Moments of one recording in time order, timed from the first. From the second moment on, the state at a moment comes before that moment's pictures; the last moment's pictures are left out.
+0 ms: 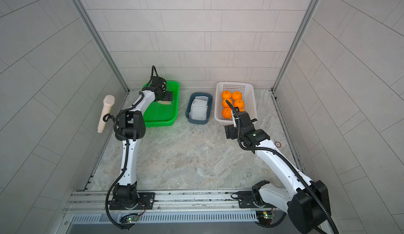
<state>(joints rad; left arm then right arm) -0.09 2.55 2.32 -0.72 -0.02 -0.05 0.36 1.11 0.87 -0.55 0.18 0.10</state>
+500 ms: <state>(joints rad) -0.09 2.58 2.33 -0.76 -0.05 -0.04 0.36 1.10 0.87 -0.55 0.18 0.11</state>
